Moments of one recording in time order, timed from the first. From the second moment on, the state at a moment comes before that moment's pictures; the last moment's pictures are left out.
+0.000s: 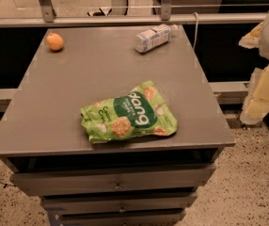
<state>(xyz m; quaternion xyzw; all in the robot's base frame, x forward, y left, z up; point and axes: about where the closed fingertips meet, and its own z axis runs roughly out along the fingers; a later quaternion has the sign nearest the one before) 0.438 -0.217 0.976 -0.60 0.78 -0.03 0.16</state>
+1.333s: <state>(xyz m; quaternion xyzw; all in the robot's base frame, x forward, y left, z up) 0.494 -0.087 0.913 -0.66 0.69 0.16 0.27</state>
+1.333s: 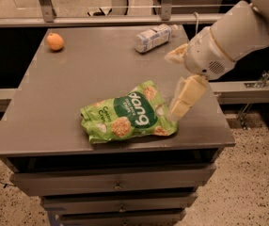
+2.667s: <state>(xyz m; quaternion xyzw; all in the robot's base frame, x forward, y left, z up) 0.462 0.026 0.852 -0.70 0.62 0.23 0.28</state>
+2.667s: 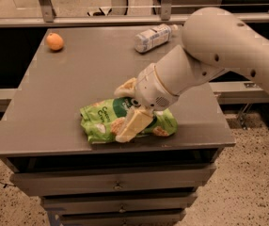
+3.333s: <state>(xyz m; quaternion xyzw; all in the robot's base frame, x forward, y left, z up) 0.464 0.028 0.851 -0.69 0.62 0.22 0.28</state>
